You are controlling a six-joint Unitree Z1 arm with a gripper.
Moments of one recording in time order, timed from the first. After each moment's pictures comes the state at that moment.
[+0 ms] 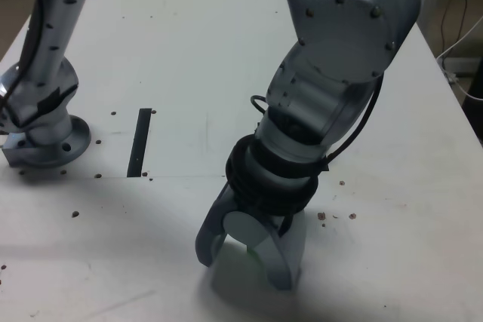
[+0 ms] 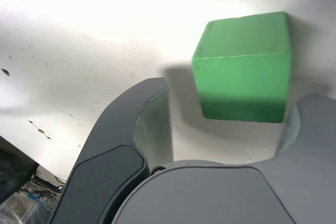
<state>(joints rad) -0.53 2.21 -1.67 1.32 -0.19 -0.12</state>
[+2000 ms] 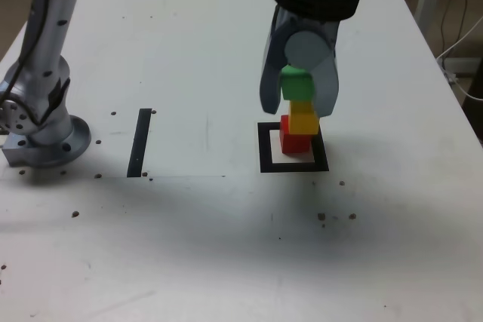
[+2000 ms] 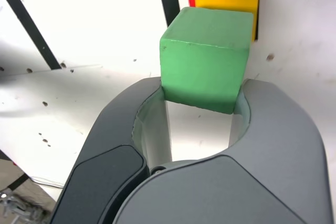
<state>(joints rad) -0.12 2.09 -1.95 1.60 -0.06 0.00</state>
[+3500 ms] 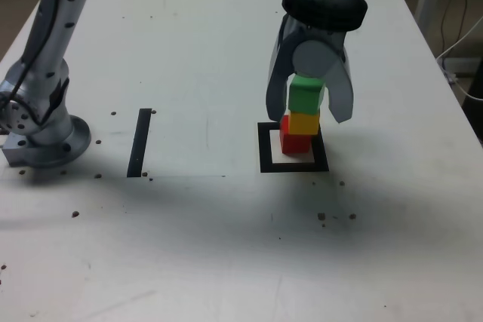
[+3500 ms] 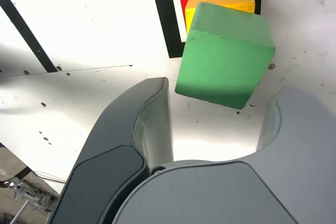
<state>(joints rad) -0.10 2.14 -1.96 1.60 -0.10 0.04</state>
